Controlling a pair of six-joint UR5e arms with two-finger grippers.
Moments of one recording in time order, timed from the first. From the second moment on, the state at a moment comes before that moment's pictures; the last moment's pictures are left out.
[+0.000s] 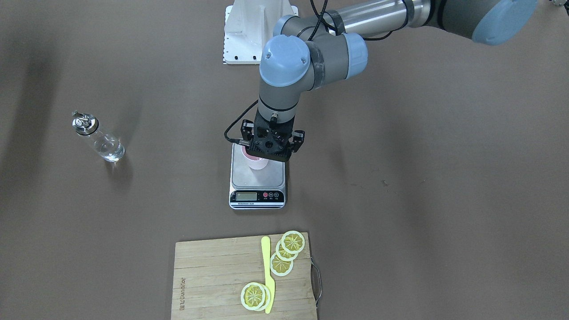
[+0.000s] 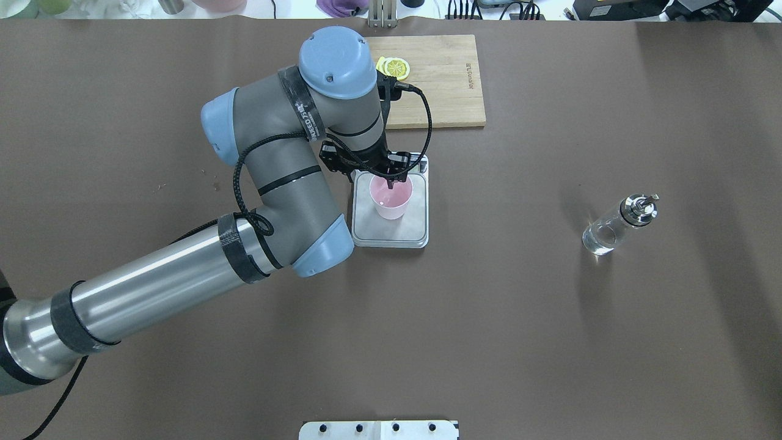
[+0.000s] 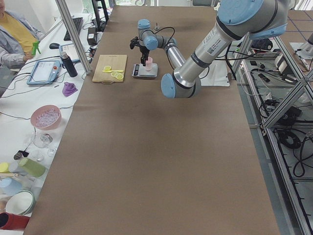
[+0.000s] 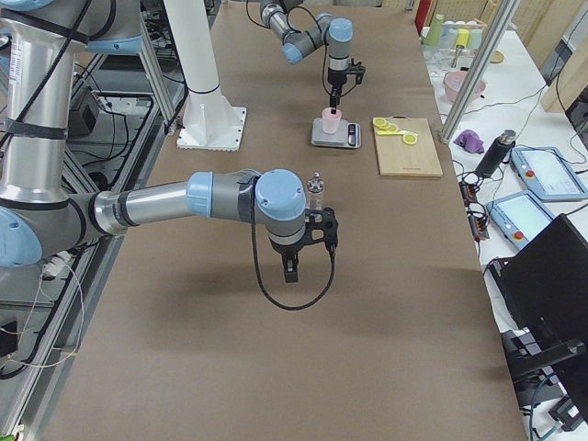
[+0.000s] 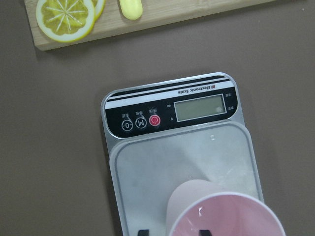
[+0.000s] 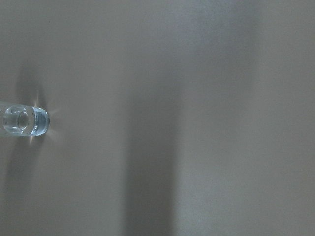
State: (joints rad) left arm -0.65 -2.51 -1.43 -1.59 -2.01 -0.94; right arm 1.68 -1.79 2.01 -1.85 2.51 -0.24
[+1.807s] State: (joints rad) left arm -1.00 -2.03 -1.85 -1.51 -2.25 -0.66; right arm 1.47 -1.72 1.73 -0.75 2.71 -0.01
